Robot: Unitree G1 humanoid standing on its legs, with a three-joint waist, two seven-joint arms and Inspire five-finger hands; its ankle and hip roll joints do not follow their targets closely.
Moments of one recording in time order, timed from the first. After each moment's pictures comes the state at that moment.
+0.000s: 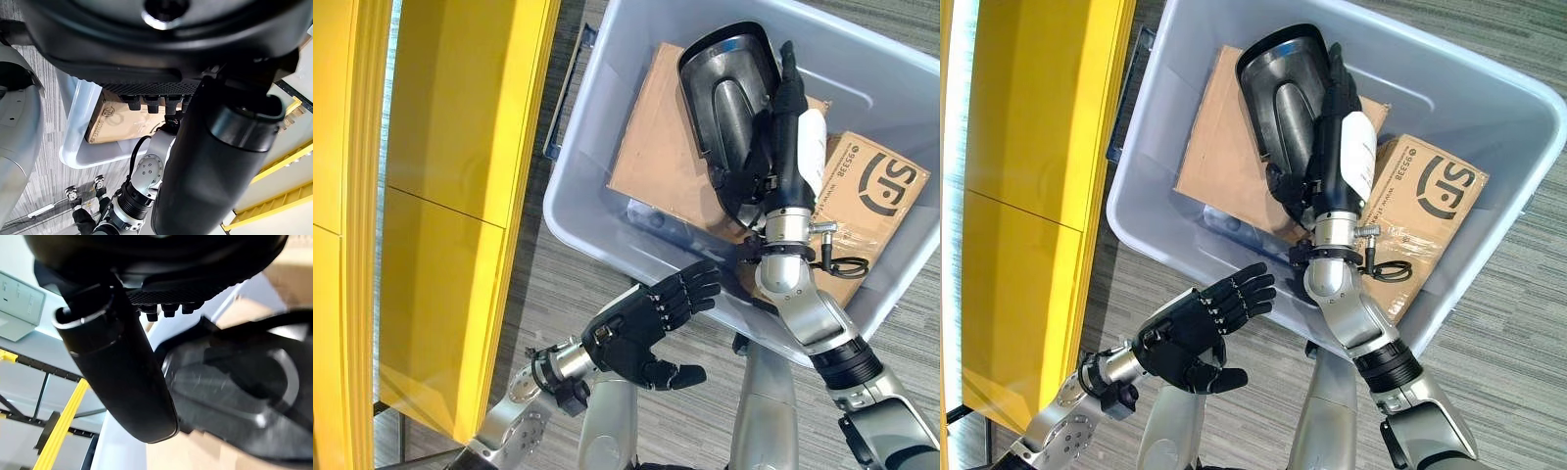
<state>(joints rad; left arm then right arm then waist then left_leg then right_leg) 0.01 0.57 -0.43 -0.14 -0.88 -0.18 -0.66 -0.60 -0.48 0.38 -0.04 -0.22 0.17 -0.60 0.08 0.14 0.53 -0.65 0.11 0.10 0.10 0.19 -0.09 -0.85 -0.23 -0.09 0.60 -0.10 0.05</state>
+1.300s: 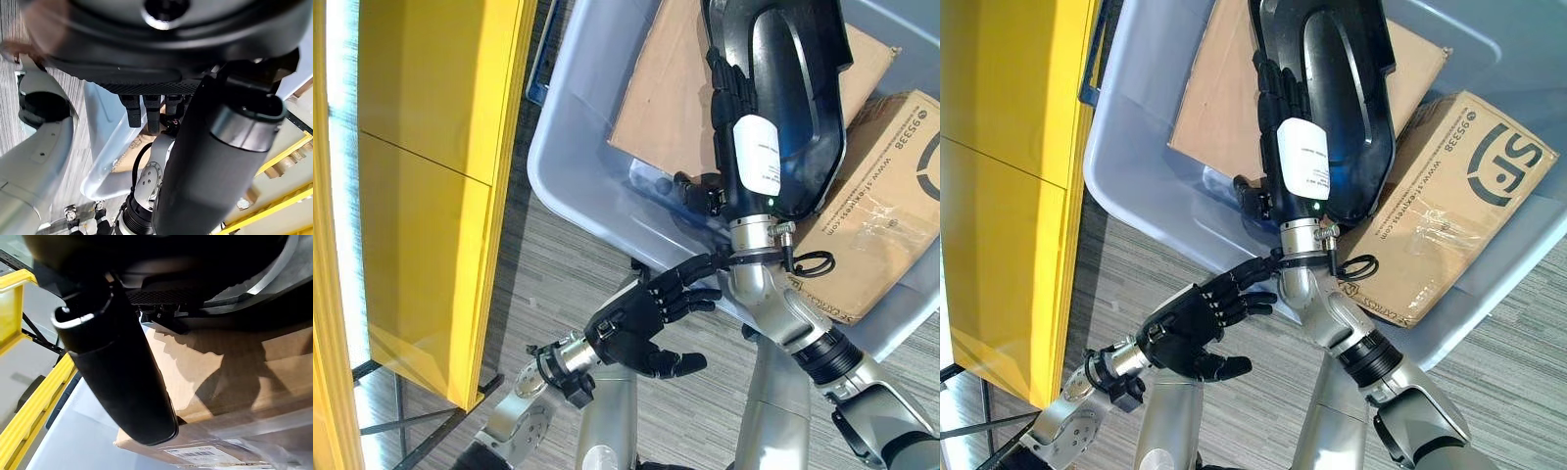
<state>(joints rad) -0.03 0.55 -0.47 -0.09 -0.84 -0.23 -0.59 -0.67 -0.46 0.55 0.05 -0.44 0.13 -0.64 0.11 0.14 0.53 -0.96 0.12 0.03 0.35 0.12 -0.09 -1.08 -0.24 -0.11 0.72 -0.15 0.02</state>
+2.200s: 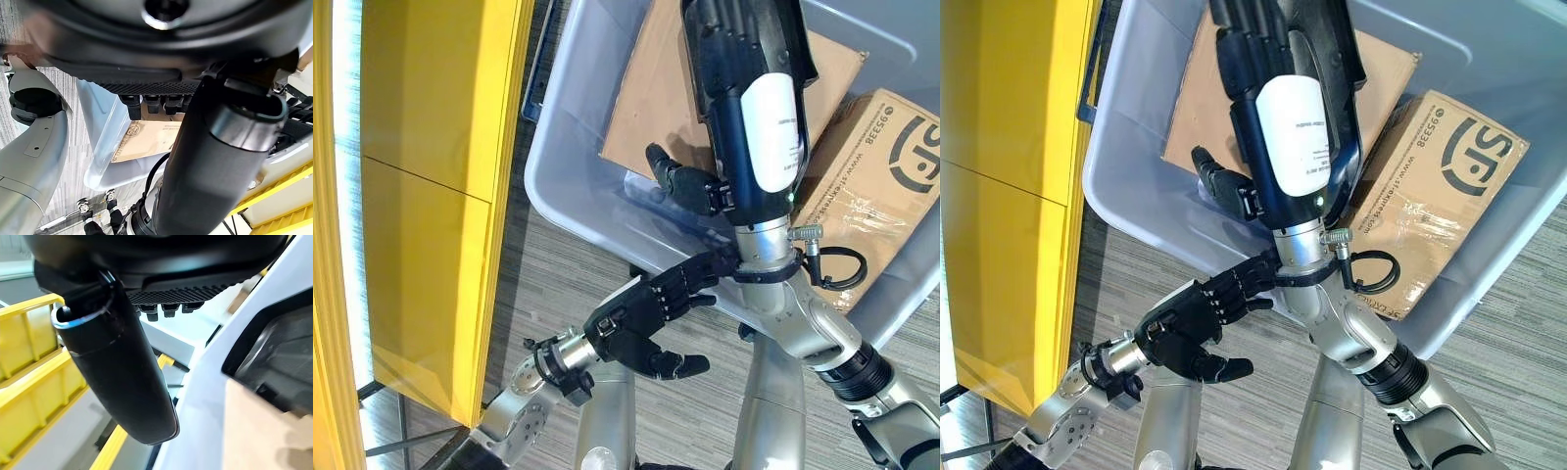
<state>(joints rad) -0.03 0.57 -0.47 -0.14 -0.82 -0.21 -0.60 -0.64 -0.55 0.53 -0.22 -0.48 0.07 -0.68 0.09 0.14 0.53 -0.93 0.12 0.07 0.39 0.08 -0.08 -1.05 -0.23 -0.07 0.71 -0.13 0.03</state>
